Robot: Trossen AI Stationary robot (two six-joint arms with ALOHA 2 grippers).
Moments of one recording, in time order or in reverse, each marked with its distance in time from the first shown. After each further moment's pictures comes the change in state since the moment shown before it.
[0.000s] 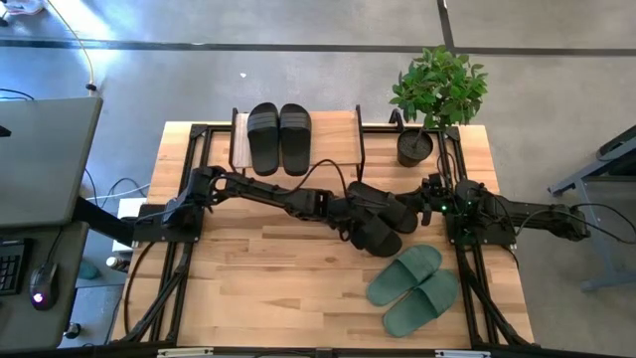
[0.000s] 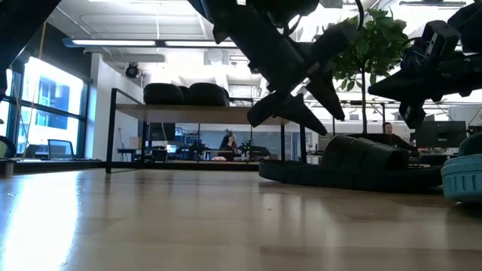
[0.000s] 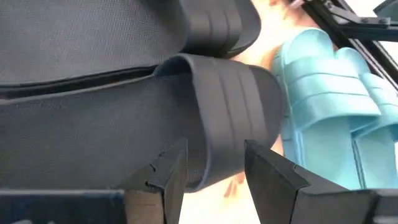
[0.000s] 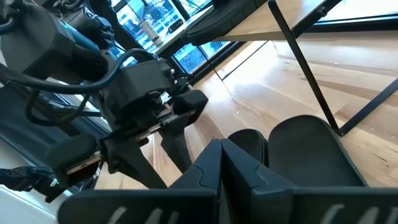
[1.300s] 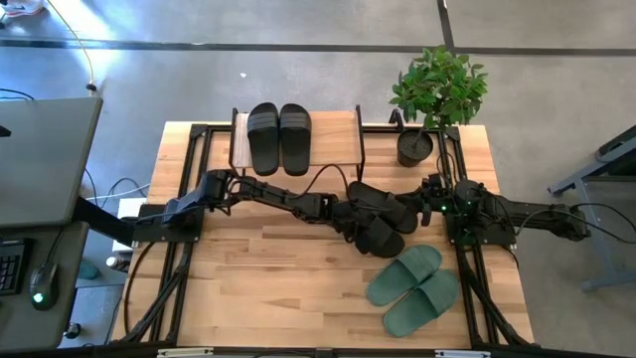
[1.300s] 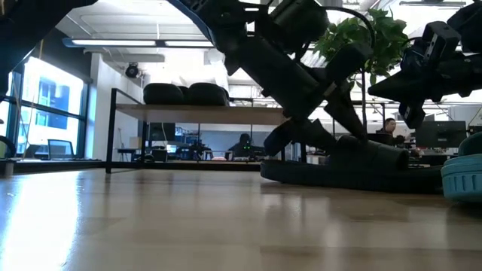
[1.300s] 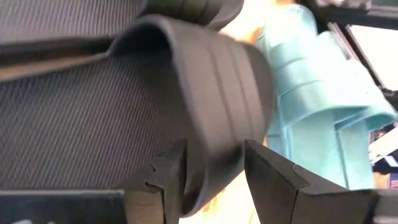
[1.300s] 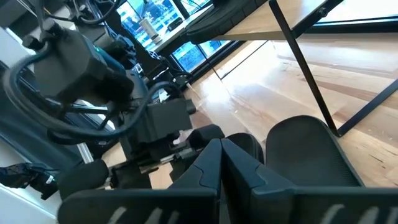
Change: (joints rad) left arm 0.013 0.109 0.000 0.177 0.165 -0.031; right arm 0.000 0.006 0.000 0.000 0.000 -0.019
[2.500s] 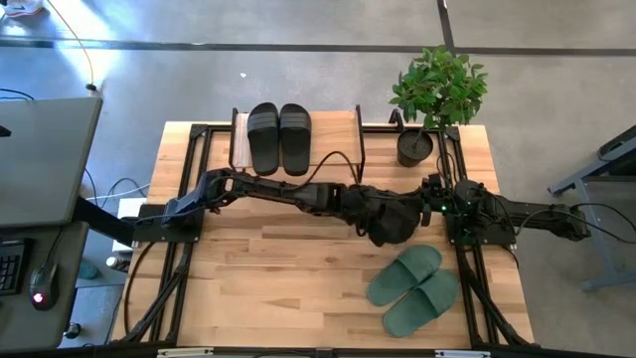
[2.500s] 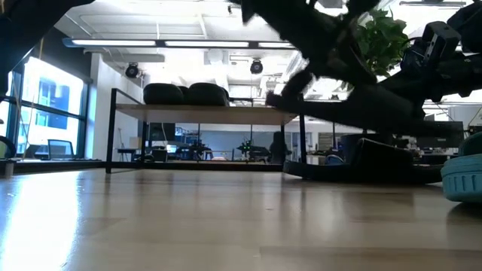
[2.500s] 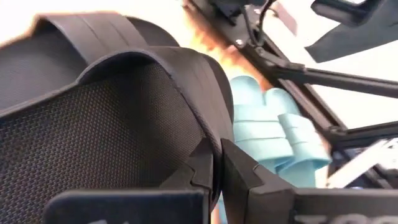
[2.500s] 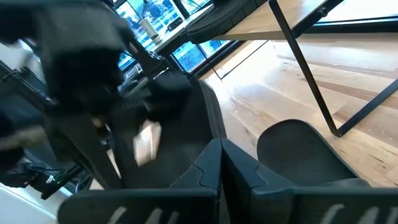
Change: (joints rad) left arm -0.015 -0.012 0.315 -0.273 -0.107 0.018; right arm 0.000 0.000 0.000 0.000 0.000 0.000
